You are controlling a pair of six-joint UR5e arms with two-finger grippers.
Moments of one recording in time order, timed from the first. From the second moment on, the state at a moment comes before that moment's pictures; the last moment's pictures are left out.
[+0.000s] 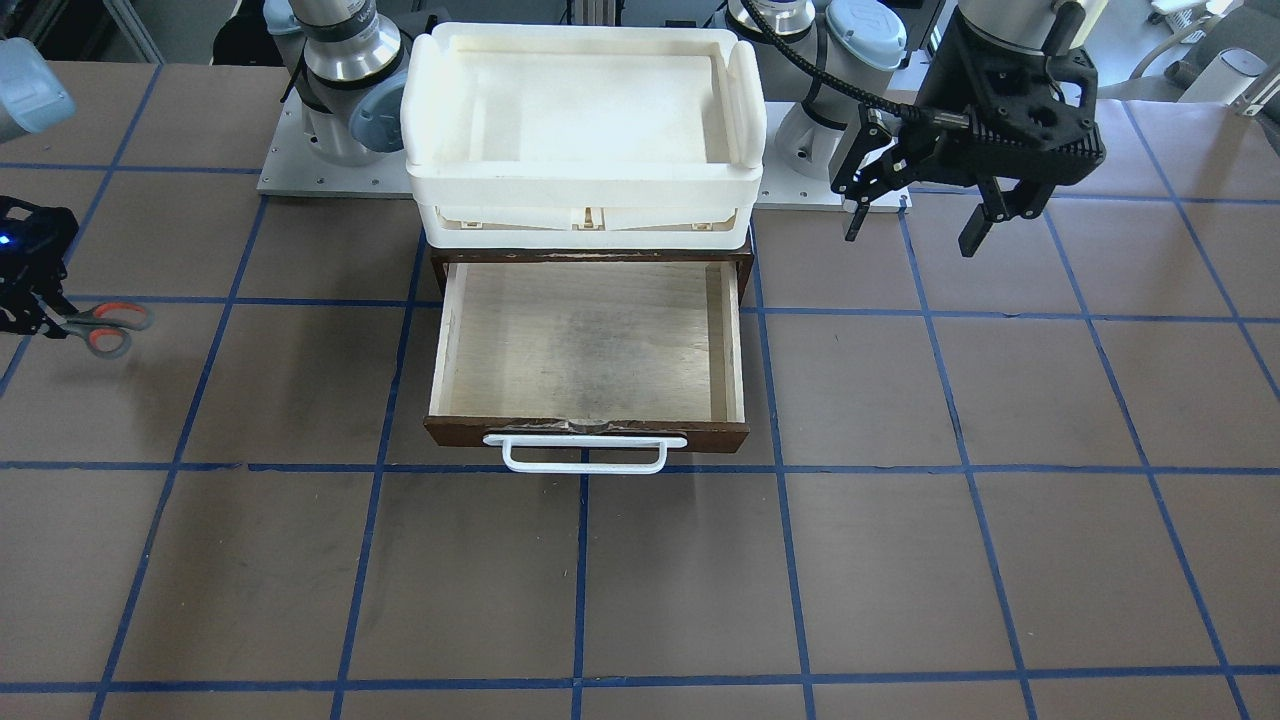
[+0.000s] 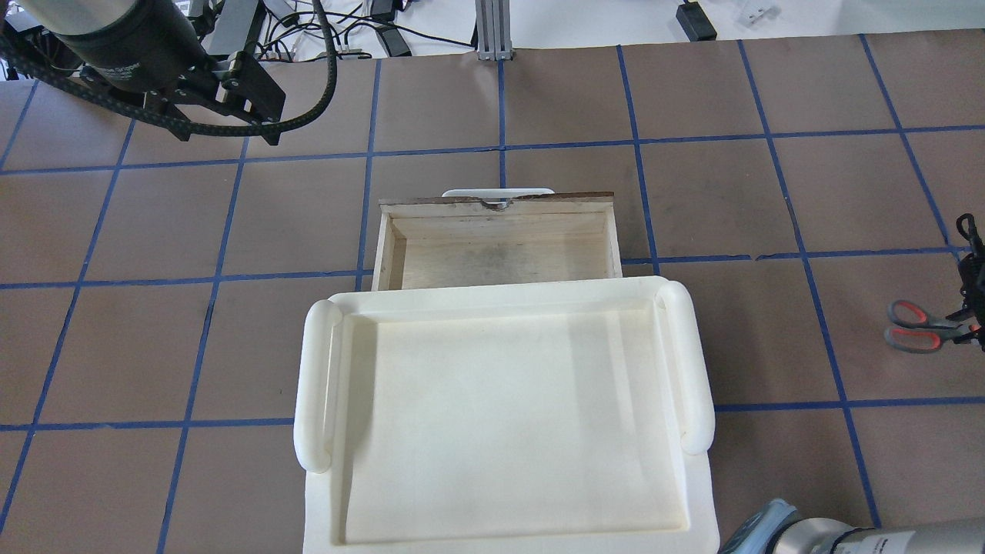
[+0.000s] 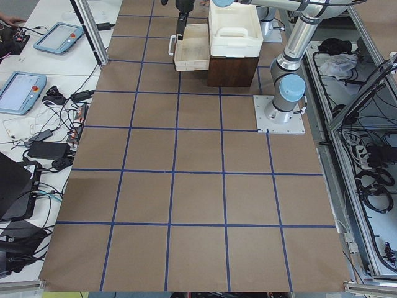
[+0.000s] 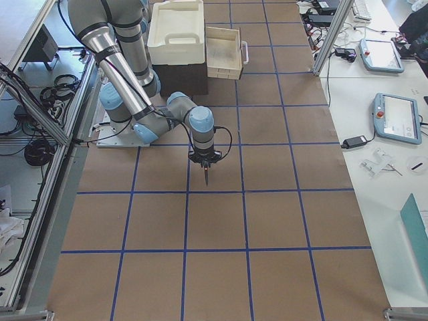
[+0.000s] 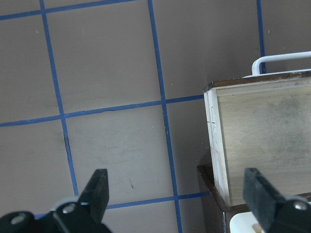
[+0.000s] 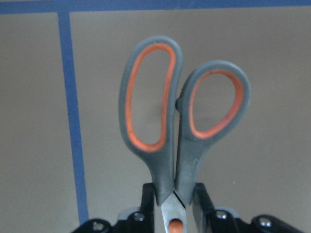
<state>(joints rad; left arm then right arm) -1.54 -1.55 -1.47 -1.56 1.54 0.15 0.72 -1.47 2.11 -2.25 -1.55 -2.40</state>
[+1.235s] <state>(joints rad) -1.54 -1.55 -1.47 -1.56 1.54 0.15 1.24 -1.52 1.55 -1.69 -1.56 -1.98</state>
